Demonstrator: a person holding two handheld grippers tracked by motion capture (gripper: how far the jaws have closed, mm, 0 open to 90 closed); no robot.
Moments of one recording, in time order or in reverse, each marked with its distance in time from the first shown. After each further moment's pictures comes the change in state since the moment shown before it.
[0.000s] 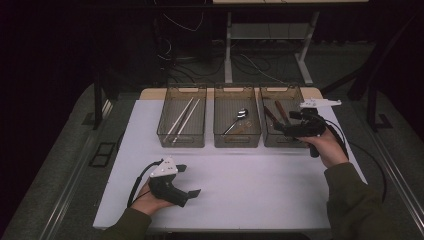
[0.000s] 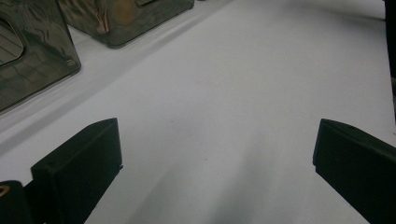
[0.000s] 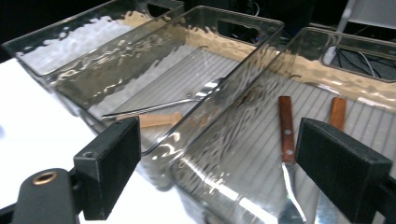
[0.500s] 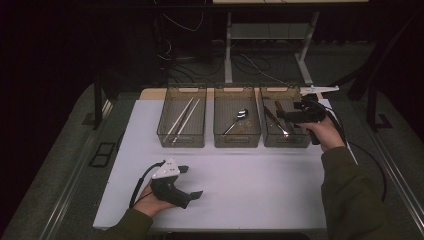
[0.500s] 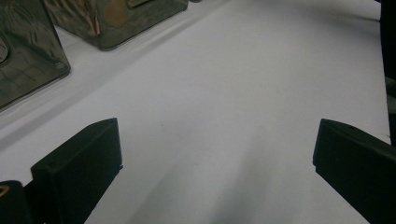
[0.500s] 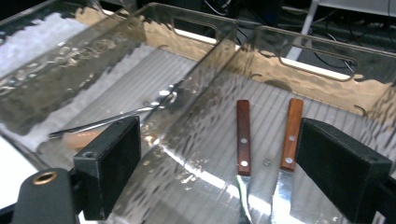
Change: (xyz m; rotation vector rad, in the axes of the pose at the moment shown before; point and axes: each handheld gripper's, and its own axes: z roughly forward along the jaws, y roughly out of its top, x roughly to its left) left arm -0.005 0.001 0.003 -0.005 -0.010 0.004; right arm -0.031 0.024 0.018 0.058 -0.094 0.048
